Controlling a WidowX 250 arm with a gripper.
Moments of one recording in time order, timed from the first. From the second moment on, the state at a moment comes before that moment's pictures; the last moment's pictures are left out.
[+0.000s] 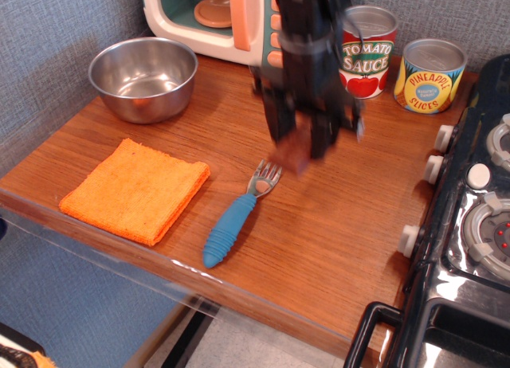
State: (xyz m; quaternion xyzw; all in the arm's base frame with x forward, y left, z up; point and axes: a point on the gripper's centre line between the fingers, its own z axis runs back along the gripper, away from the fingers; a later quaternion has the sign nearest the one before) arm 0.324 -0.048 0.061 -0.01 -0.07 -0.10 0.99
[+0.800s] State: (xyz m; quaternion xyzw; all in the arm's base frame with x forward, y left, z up) arm 0.281 -0.057 0.028 -0.01 -0.02 -0.11 0.99
